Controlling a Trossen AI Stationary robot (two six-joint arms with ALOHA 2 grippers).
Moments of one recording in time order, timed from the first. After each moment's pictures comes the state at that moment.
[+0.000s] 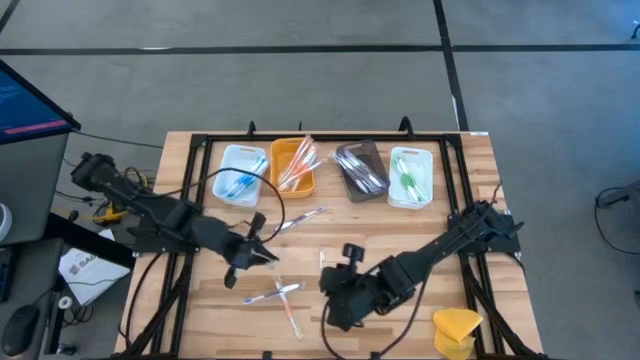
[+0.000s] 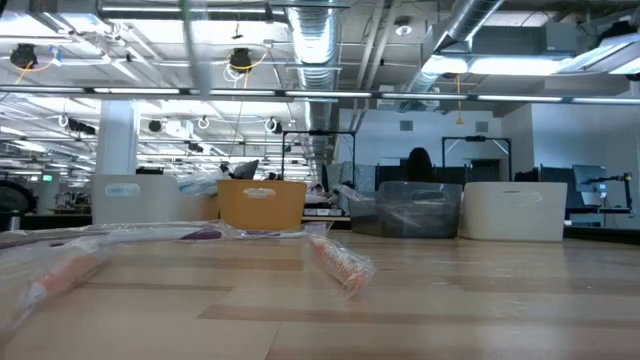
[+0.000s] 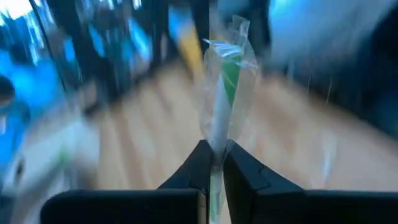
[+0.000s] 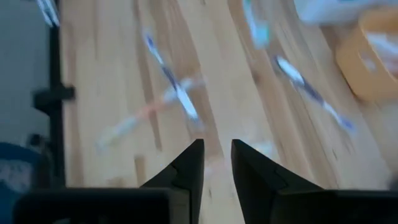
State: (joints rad) left arm -0.46 1.04 0.80 -0.20 -0.19 0.36; right arm 0.56 2.02 1.99 -1.06 0.51 0.63
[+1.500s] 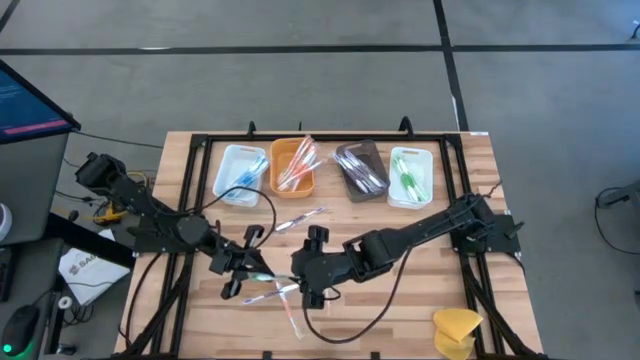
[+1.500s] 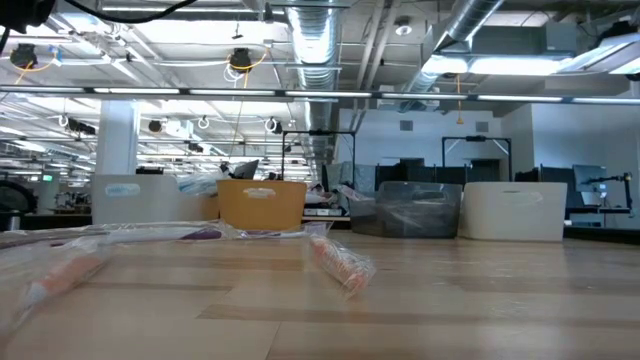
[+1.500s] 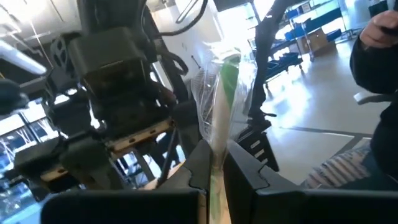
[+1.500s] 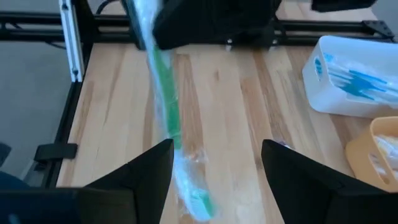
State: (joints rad) left arm -0.50 1.13 0.39 0.91 -0.03 0.45; right arm 0.41 2.04 1.99 -0.71 0.39 0.26
